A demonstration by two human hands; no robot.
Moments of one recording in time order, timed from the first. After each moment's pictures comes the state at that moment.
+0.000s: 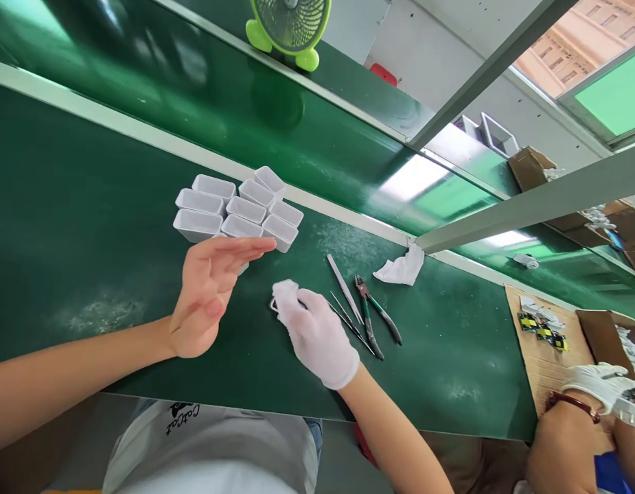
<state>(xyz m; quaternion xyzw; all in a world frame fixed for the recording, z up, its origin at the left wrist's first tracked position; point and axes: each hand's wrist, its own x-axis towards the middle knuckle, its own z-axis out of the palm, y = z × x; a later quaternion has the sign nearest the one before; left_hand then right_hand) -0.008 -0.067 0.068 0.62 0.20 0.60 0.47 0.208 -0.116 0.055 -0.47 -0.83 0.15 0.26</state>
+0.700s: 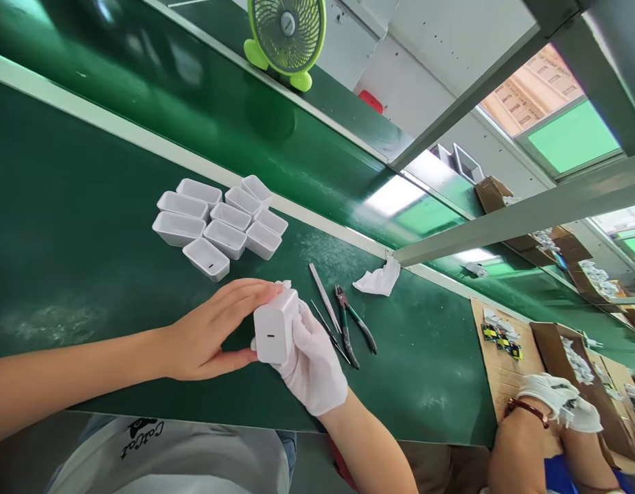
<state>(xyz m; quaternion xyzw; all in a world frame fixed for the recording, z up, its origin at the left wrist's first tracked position) -0.001 -0.075 0.062 0.84 0.17 0.43 0.27 0.196 -0.125 0.103 -0.34 -0.22 0.80 0.45</state>
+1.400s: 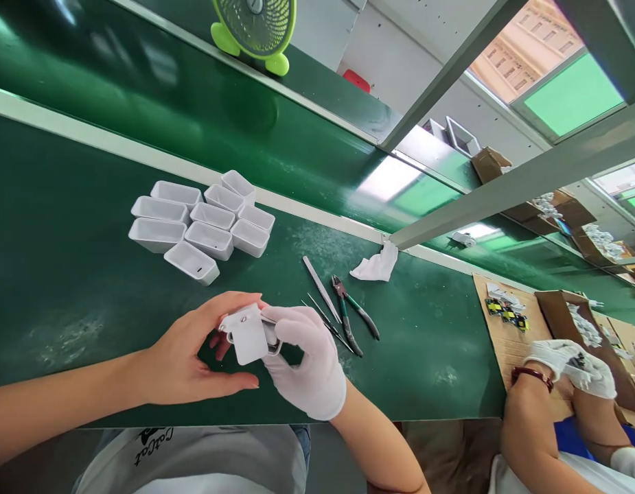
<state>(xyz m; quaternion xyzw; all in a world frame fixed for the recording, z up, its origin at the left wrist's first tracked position) -0.007 -0.092 0.072 0.75 0.27 0.39 0.46 0.201 -0.134 0.079 -0.40 -0.73 0.25 0.50</state>
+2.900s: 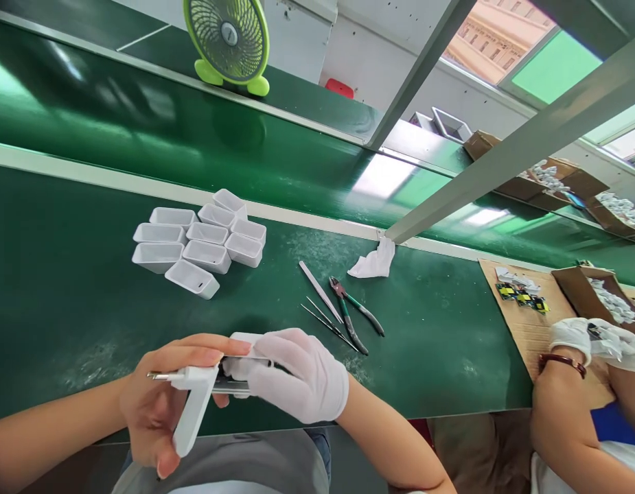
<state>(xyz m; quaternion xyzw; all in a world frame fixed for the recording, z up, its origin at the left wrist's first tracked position) -0.001 -0.110 0.057 0.65 0.12 0.60 0.45 0.208 -0.127 0.103 -0.32 -0.83 0.28 0.35</state>
